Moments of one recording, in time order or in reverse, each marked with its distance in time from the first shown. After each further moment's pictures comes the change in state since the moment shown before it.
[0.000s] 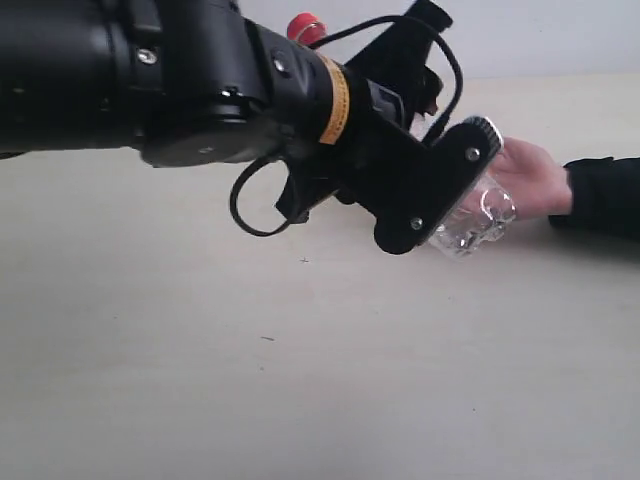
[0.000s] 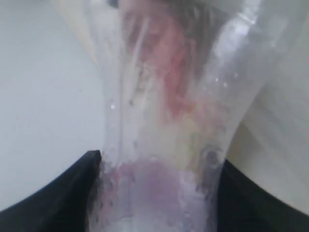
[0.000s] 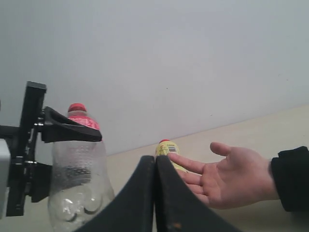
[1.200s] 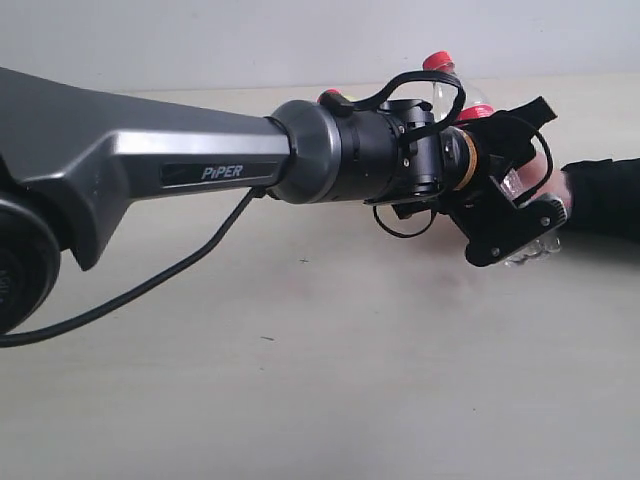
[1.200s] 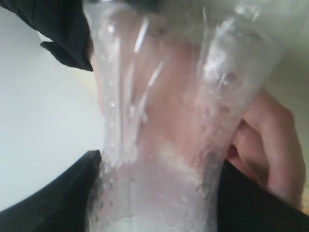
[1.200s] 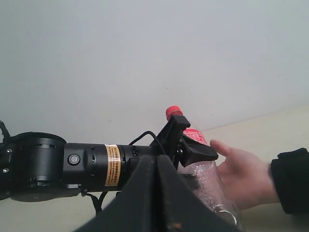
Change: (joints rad) left arm 0.032 0.579 -0.507 0.139 -0.147 0.091; right arm 0.000 0.000 0.000 0.000 0.000 0.000
